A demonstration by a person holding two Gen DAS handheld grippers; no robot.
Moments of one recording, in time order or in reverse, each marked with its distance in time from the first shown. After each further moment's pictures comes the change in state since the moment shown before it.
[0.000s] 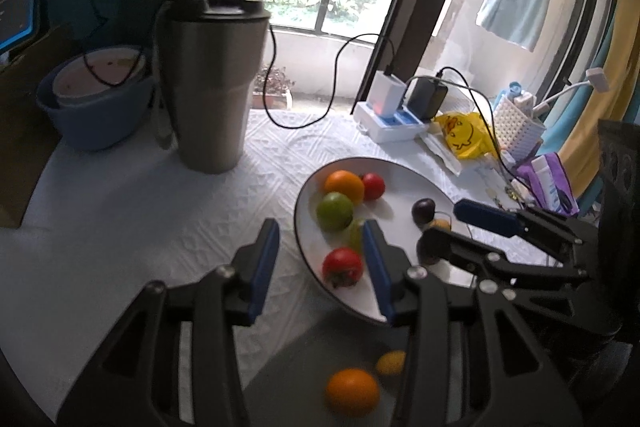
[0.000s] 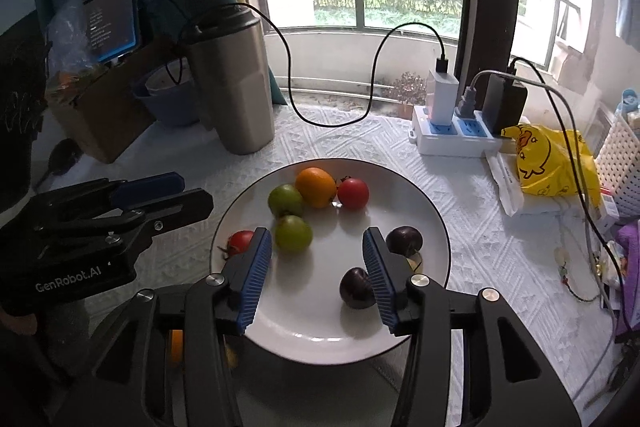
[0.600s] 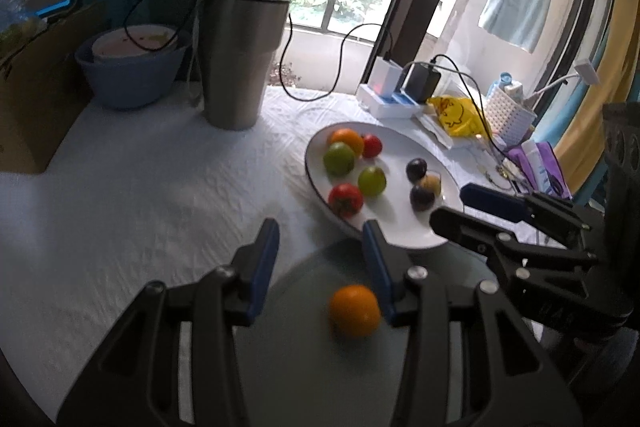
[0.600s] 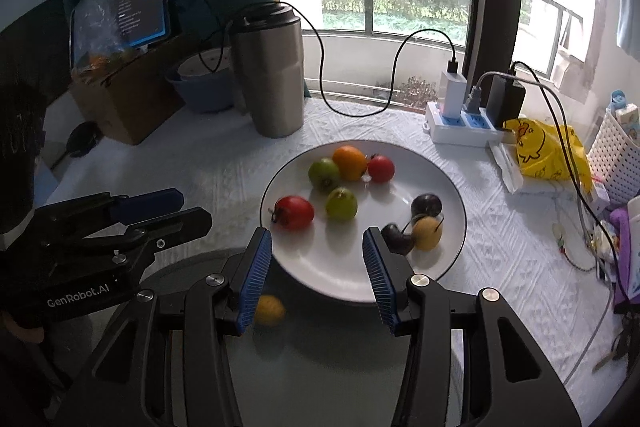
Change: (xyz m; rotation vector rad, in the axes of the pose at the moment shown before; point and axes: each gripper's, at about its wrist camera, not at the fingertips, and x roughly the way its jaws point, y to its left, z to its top) left arm -0.038 0.003 -0.048 -0.021 0.002 0.008; right arm -0.030 0.033 -0.029 -0.029 -0.010 0.004
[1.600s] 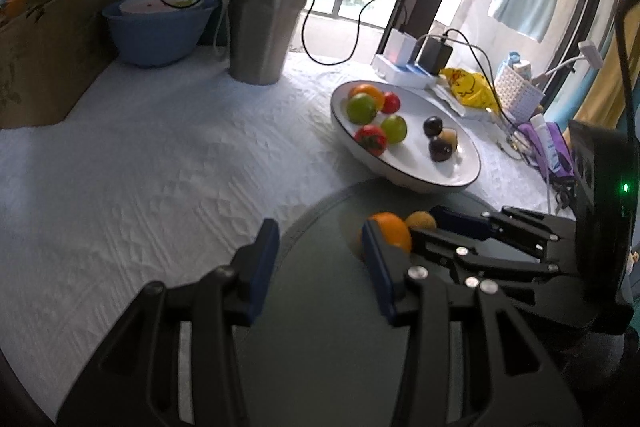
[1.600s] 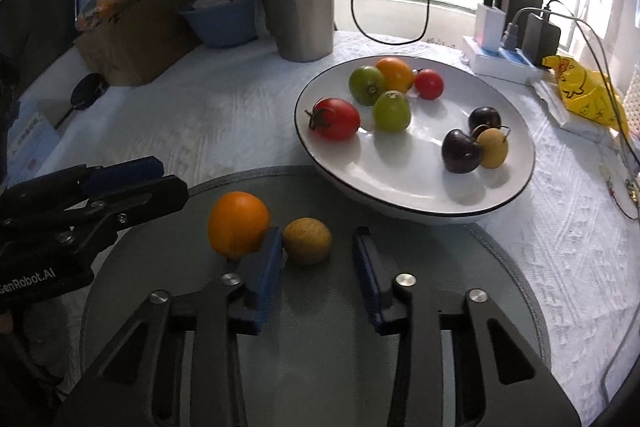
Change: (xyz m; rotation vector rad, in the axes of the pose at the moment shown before) left arm -0.006 0.013 -0.039 -0.012 0.044 0.036; right arm 0.040 0.025 -0.046 -0.002 0.128 0.061
